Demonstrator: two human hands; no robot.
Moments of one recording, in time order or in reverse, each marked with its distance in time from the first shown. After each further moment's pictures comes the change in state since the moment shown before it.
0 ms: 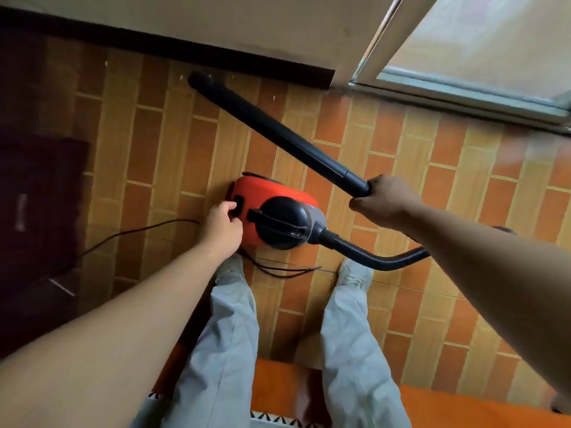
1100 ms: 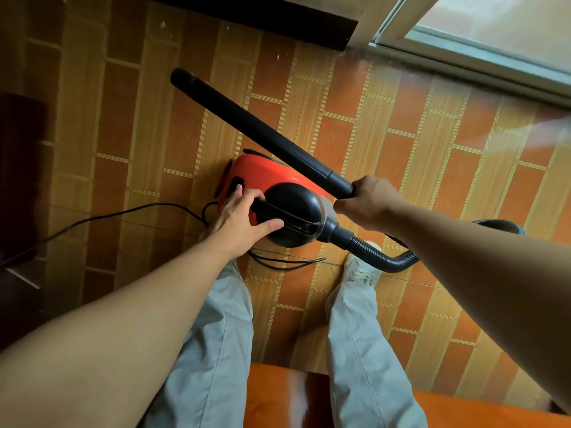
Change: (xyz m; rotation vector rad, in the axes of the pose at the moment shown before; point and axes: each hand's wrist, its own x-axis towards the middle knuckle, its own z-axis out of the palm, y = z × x) left_hand 0.055 -0.052 0.055 0.140 -0.224 0.236; right_hand 0.062 -0.006 0.088 -0.061 -0.082 0.020
